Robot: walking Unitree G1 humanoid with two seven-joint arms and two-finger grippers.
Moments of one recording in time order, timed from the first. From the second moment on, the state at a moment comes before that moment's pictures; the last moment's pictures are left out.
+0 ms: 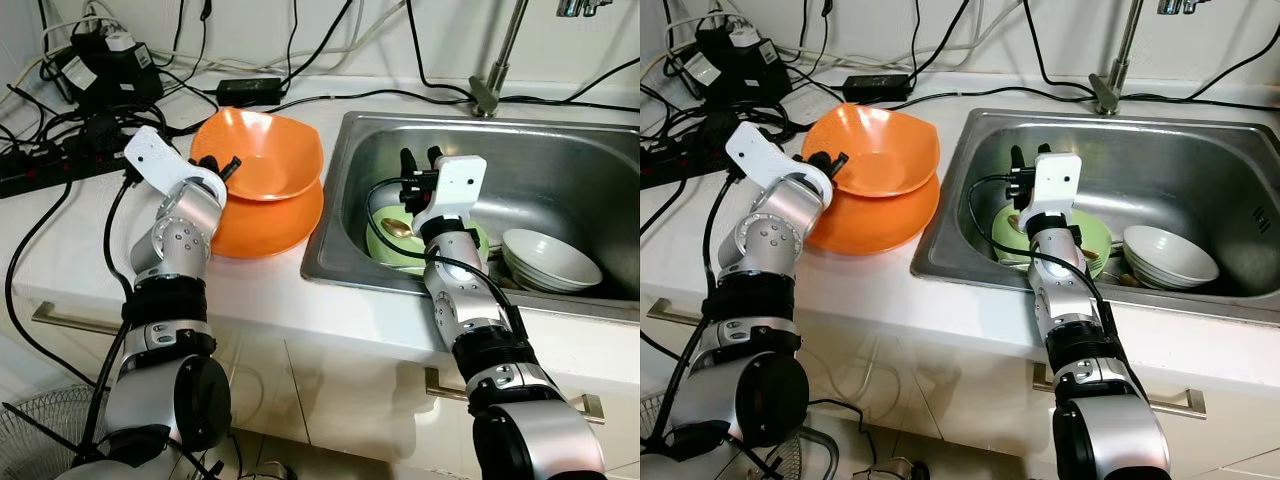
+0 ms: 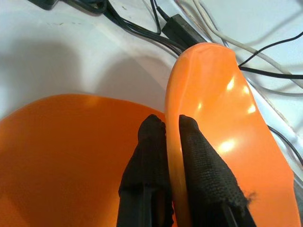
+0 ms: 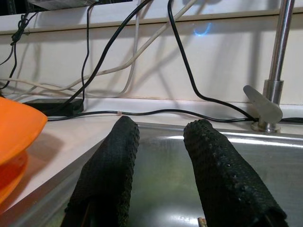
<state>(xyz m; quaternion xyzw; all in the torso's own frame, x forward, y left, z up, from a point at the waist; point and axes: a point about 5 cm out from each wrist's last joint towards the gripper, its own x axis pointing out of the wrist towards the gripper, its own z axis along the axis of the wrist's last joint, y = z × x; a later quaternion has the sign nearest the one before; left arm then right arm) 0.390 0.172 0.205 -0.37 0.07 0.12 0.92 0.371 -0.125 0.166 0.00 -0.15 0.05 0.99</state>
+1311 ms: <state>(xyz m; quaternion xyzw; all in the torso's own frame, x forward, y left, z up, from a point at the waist) 0.373 0.135 0.252 -0.27 -0.11 -0.07 0.95 0.375 -0.144 0.175 0.20 -0.12 0.04 0.97</state>
